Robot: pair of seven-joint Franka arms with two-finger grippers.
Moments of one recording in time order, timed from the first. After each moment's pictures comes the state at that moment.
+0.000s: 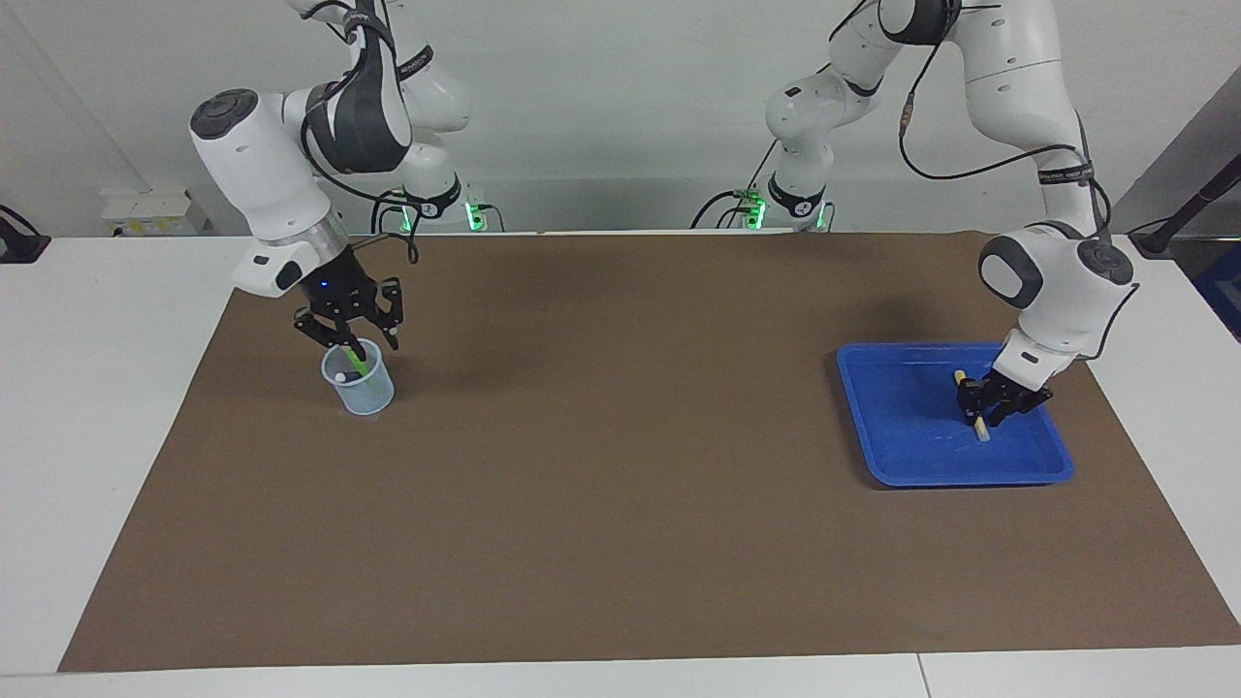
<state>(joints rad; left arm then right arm) 0.40 0.32 -0.17 -2.05 0.02 2.51 0.37 -0.14 -0.08 0.18 -2.06 0.24 2.14 -0.34</state>
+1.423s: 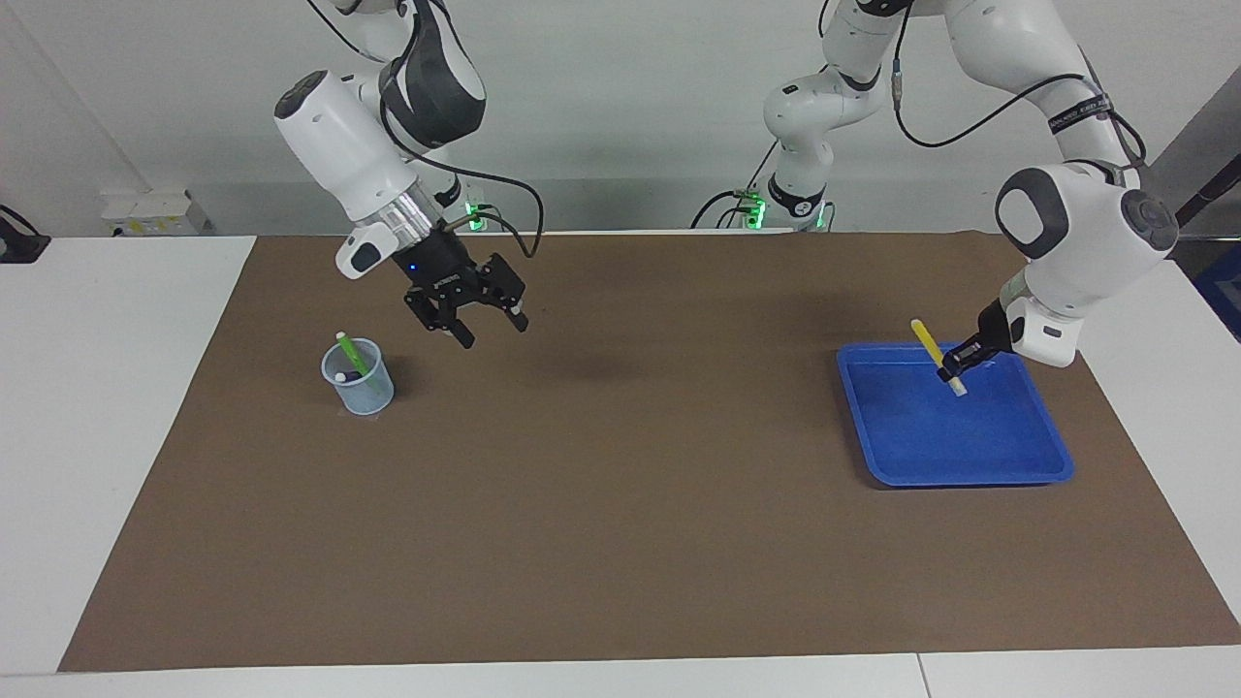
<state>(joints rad) 0.30 0.15 -0.22 -1.85 -0.14 1.91 -0.34 0.07 -0.06 0.18 -2.03 0.56 2.32 0.13</state>
